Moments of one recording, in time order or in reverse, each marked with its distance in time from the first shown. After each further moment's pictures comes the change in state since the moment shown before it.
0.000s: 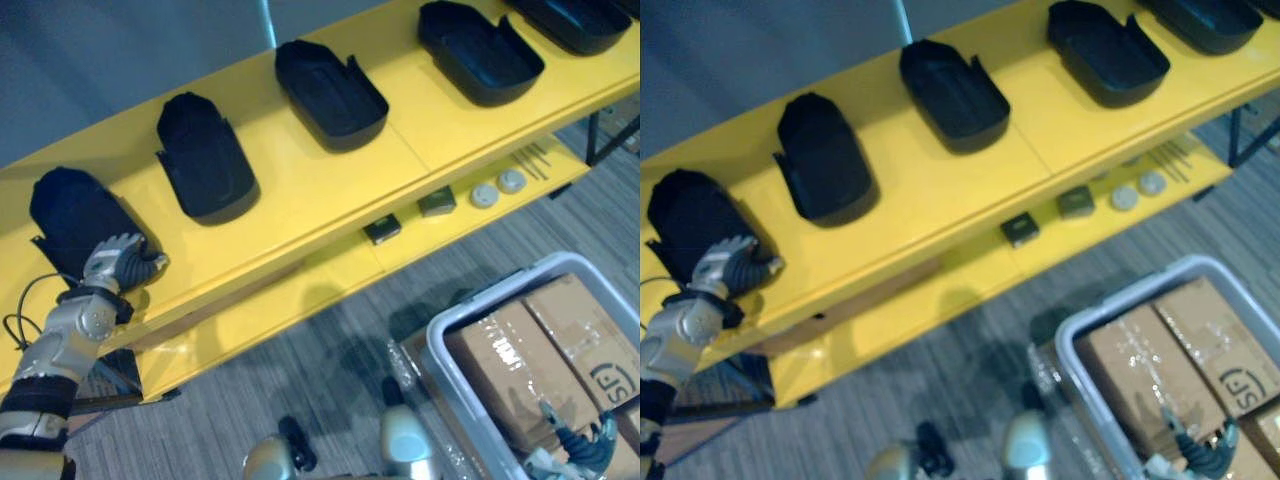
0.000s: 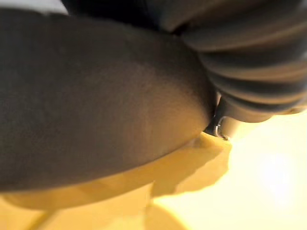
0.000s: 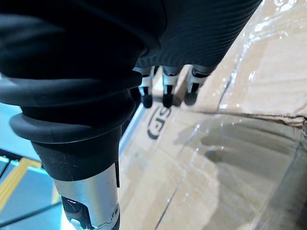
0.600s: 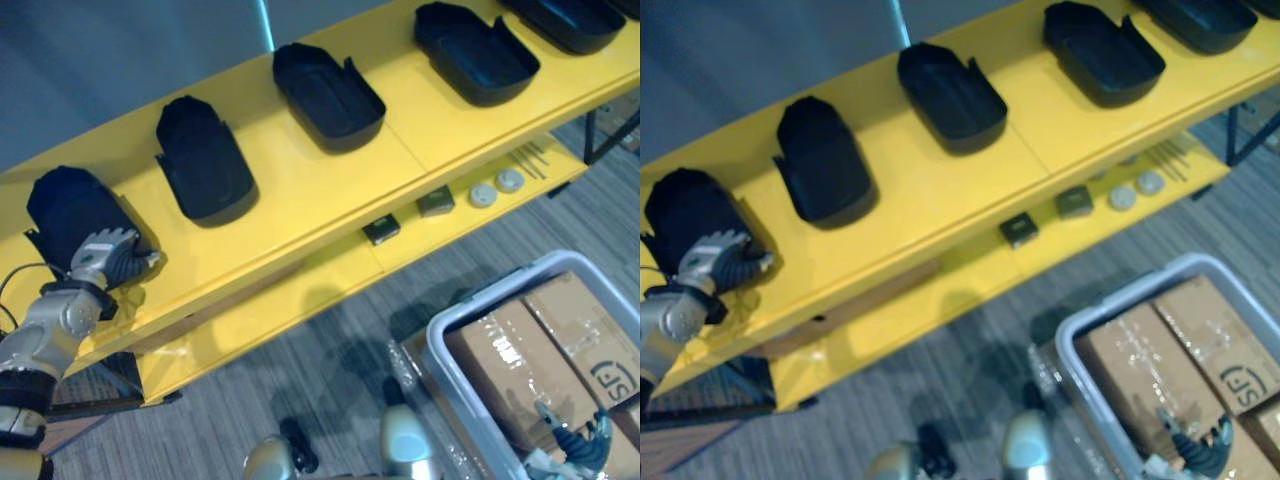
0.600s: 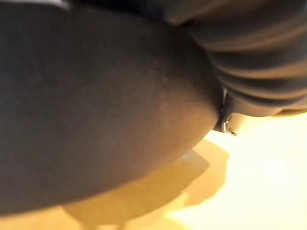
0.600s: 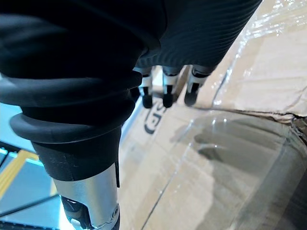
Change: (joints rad) left arm -0.016 0.034 0.001 0.027 0.034 0.034 -0.005; right arm 0.000 -0.006 0.025 0.018 -0.001 0.000 0.001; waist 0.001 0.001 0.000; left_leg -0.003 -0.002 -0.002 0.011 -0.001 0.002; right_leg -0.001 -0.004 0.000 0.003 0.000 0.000
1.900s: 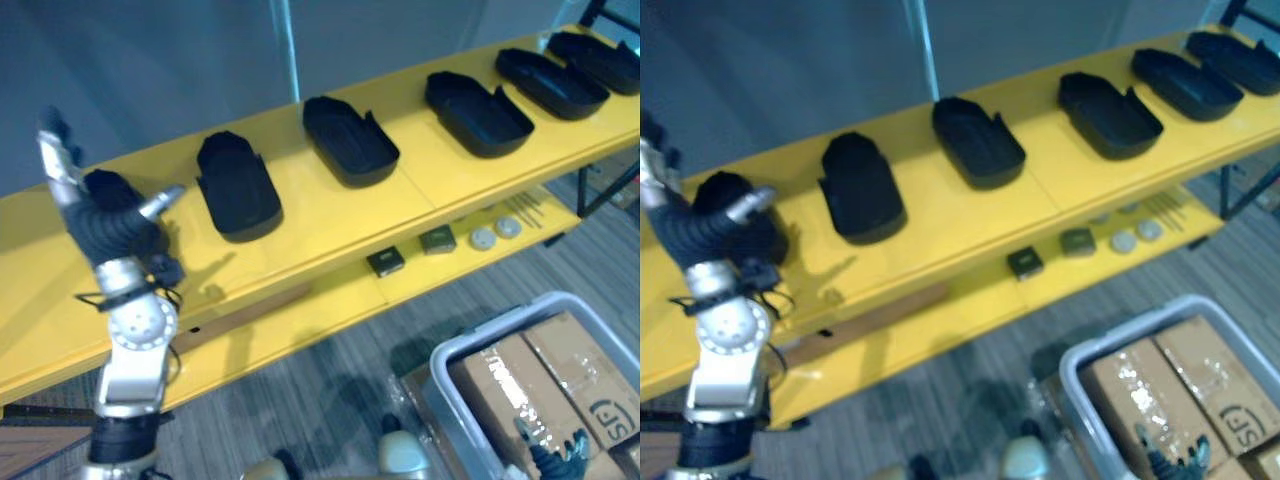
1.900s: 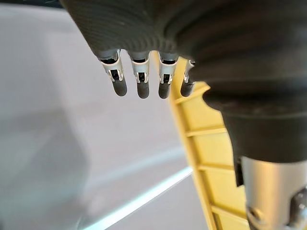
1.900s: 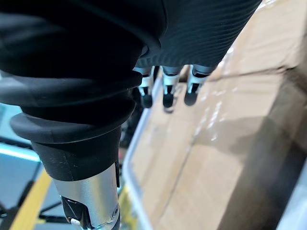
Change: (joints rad) left arm 0.231 -0.702 0.147 -0.870 -0.641 0.165 0.350; right arm 0.123 0.194 0.048 -0.148 -0.047 -0.027 -0.071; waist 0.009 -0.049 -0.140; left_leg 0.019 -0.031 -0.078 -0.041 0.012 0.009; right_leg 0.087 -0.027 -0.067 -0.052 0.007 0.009
